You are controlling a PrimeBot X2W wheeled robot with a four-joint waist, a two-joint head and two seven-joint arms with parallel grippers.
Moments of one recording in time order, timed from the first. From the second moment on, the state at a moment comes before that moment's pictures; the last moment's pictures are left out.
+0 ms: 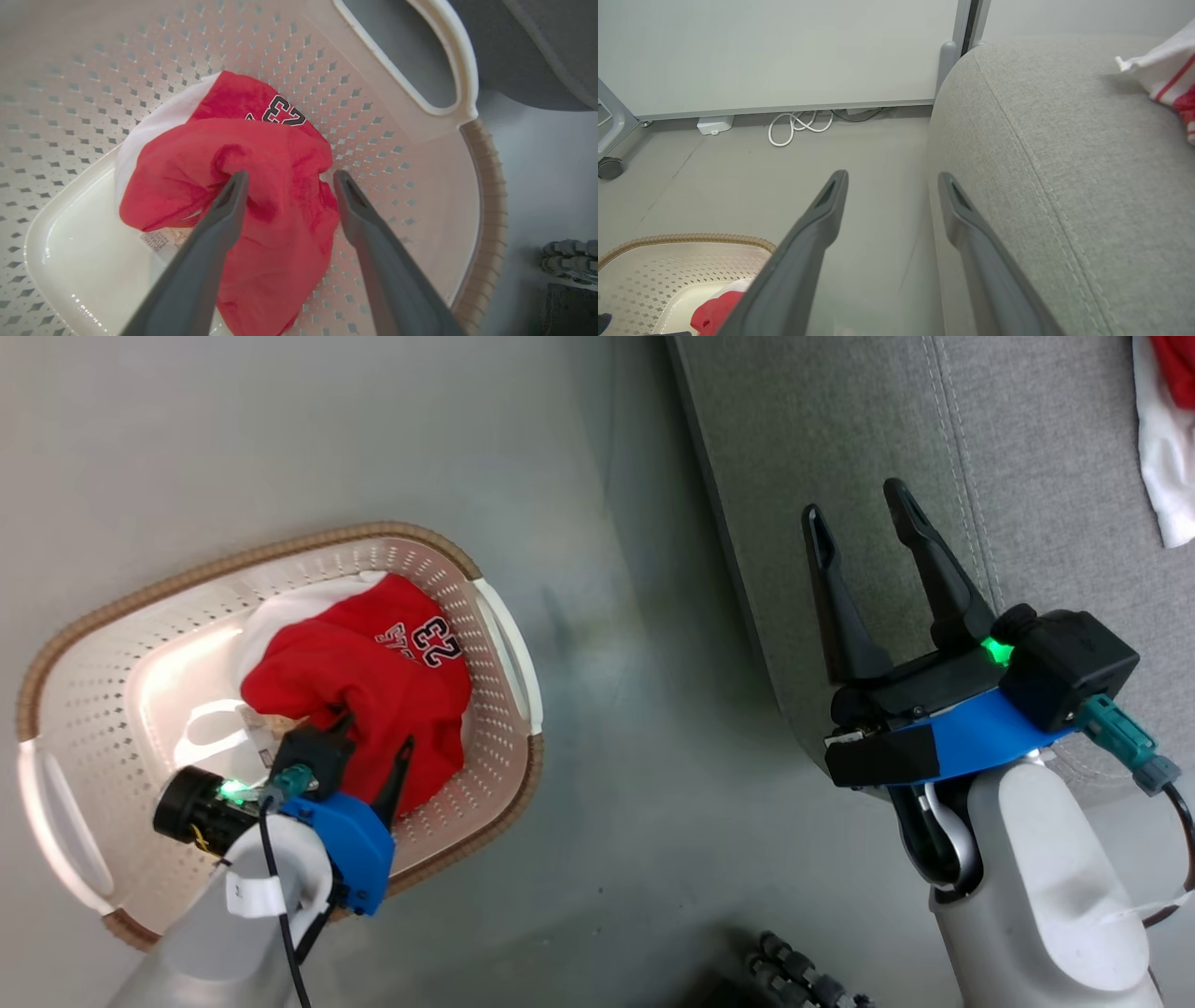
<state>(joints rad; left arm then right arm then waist) -0.59 0.30 -0.71 0.91 -0.44 -0.13 -0.22 -0.45 -0.05 0.16 0.11 0.20 0.13 -0.20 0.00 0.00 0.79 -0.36</state>
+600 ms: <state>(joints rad) -0.70 0.32 -0.69 1.06 -0.48 -0.10 -0.18 -0.48 -0.05 0.21 0.14 0.26 0.13 -0.25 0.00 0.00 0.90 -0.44</state>
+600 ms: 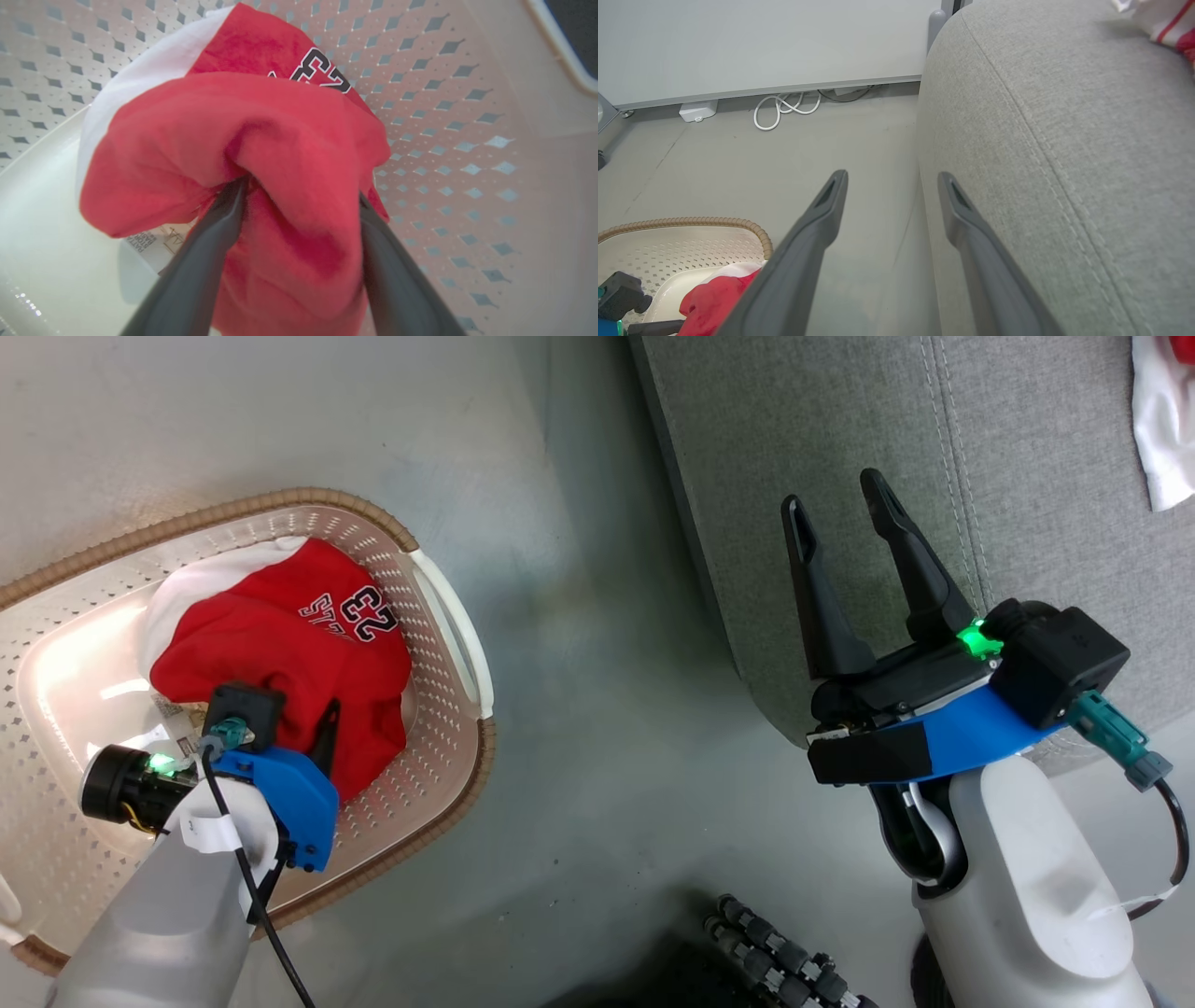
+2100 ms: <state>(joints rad) -0.59 0.17 -0.70 1.06 -0.57 -0.12 -0.26 -0.46 -0.05 0.18 0.22 0.20 0.13 -0.23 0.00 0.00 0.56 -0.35</state>
